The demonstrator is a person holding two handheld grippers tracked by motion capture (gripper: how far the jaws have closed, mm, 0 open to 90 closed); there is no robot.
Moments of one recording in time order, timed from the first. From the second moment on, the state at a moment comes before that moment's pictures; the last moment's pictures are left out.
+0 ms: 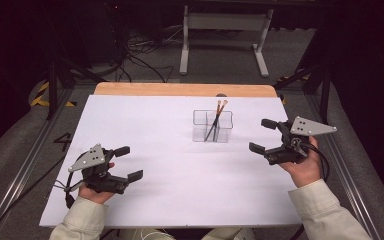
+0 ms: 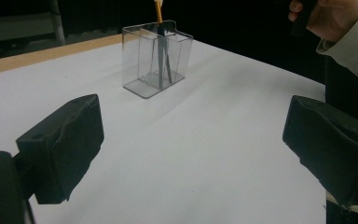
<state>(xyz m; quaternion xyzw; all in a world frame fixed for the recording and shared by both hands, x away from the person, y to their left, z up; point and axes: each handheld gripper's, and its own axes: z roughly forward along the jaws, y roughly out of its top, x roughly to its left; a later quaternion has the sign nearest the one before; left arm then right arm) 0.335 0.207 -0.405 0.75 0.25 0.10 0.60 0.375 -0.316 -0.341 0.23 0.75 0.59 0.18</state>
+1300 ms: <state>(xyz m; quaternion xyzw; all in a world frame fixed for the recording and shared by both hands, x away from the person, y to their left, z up) 0.330 0.227 -0.427 0.72 0.28 0.12 0.62 0.359 -0.311 -0.428 0.26 0.77 0.57 0.15</state>
